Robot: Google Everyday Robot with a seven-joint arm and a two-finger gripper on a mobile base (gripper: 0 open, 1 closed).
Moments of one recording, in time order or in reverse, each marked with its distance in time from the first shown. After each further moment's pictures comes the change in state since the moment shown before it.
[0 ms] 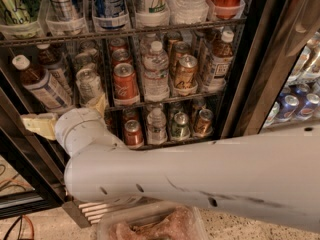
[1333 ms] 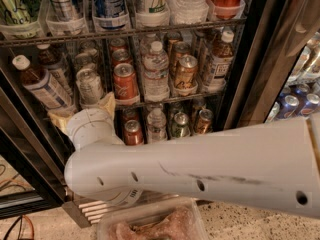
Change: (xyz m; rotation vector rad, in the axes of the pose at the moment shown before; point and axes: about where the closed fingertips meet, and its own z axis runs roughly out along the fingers) arm 0.018 -0.041 0.008 0.163 0.035 -0.096
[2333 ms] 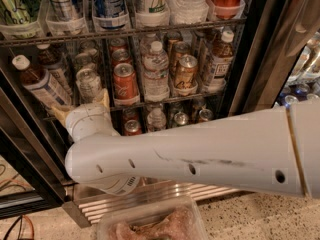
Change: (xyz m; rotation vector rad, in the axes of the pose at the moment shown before) arm -0.001 0.005 0.022 -0.024 -0.007 0.002
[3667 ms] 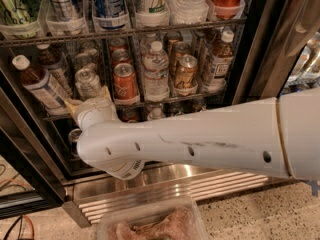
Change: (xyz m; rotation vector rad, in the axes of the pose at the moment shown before) arm 0.010 -0.023 0.030 -0.001 0.024 -0.027
